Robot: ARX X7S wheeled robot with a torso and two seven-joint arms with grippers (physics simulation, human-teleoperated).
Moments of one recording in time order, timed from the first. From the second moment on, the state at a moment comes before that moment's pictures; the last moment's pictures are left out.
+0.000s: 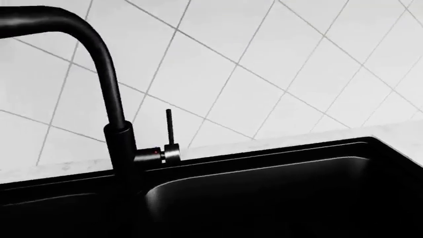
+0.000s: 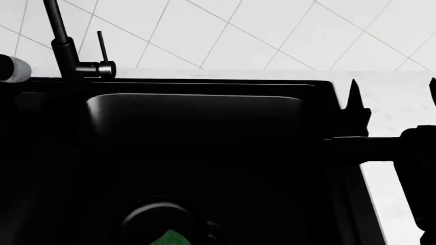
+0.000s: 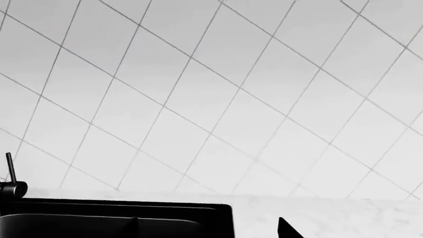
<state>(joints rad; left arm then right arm) -0.92 -0.60 0.34 0.09 -0.98 -0.87 -0.28 0.63 0.89 -0.10 -0.50 1.19 0.71 0.56</state>
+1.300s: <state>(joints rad) -0.91 -0.62 0.32 0.11 -1.01 -0.88 -0.30 0.61 0.89 -0.11 -0.50 1.16 0.70 0.57</state>
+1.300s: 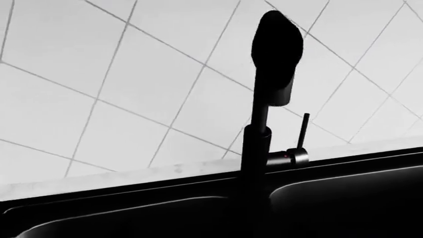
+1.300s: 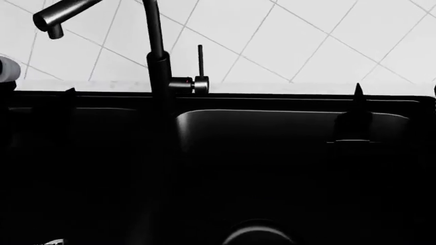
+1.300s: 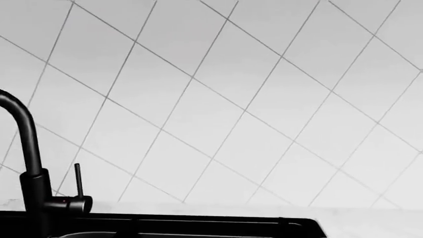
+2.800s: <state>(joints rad) -0.91 -0.63 0.33 0.08 -1.02 -0.87 -0.30 1.01 0.52 -0.45 0.12 0.87 0.64 0.25</state>
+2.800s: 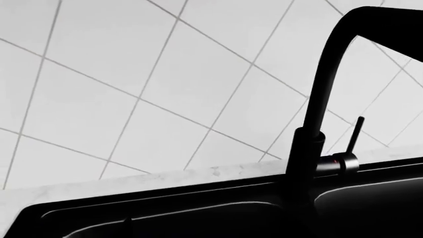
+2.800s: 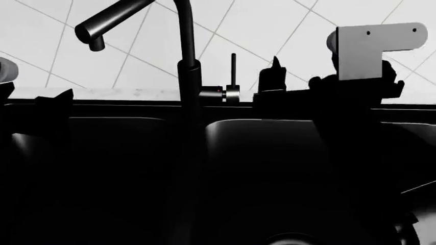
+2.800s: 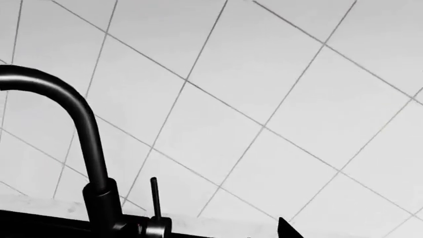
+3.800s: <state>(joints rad) -0.96 -0.66 0.31 0.10 -1.02 -0.88 -0.32 1.44 0.02 -0.34 1.29 0.34 0.20 -0.24</state>
